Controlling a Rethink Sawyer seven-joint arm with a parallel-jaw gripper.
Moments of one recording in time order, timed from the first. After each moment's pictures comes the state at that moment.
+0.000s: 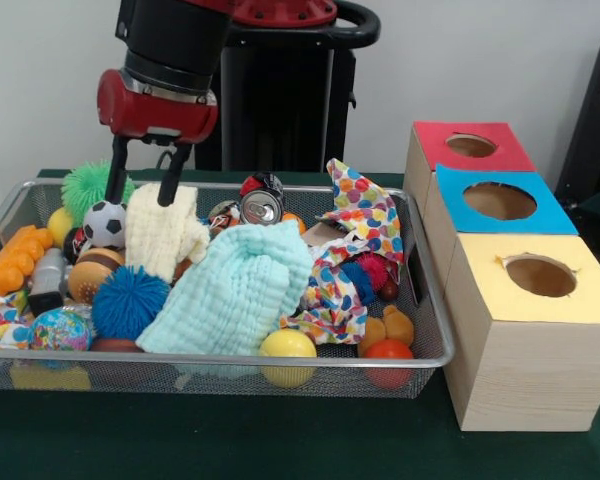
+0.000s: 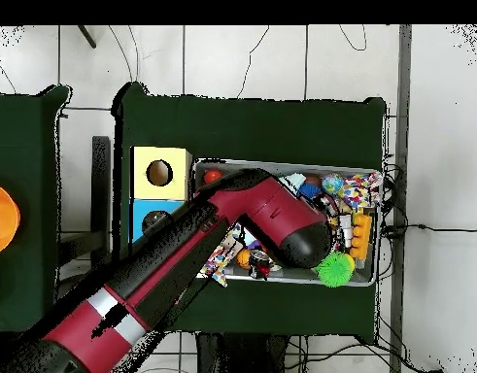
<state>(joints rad) 0.31 0.14 -1.12 1.12 -1.70 -0.74 3.47</state>
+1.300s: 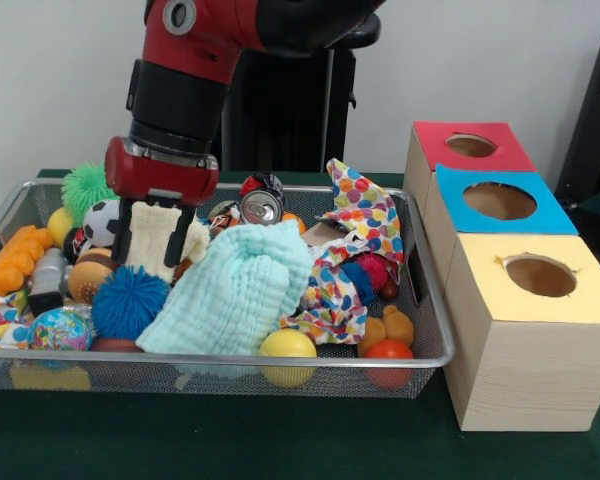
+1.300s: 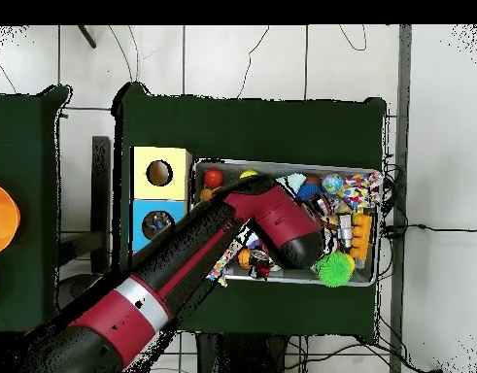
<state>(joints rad) 0.28 0.15 -1.00 1.12 -1.57 -0.58 3.47</state>
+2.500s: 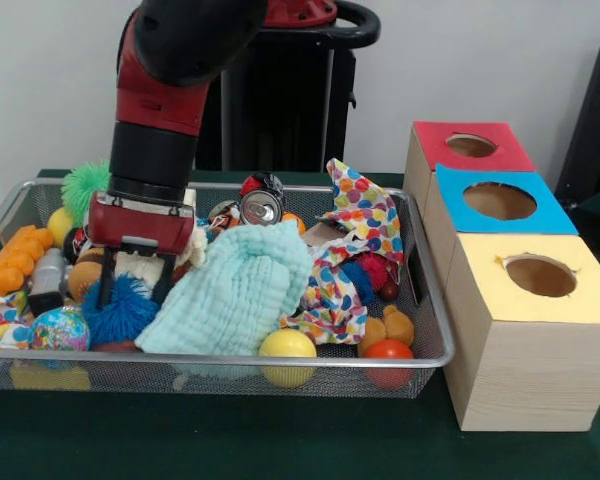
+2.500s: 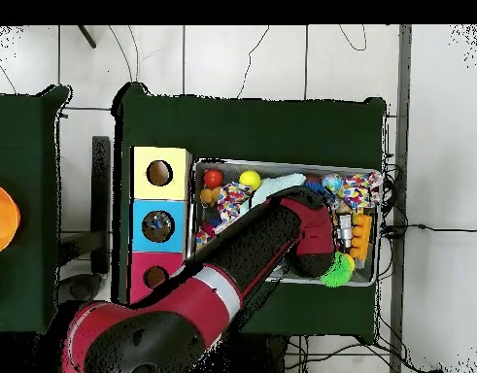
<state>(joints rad) 0.11 0.06 -0.82 1.15 -1.25 -0.47 3.18</state>
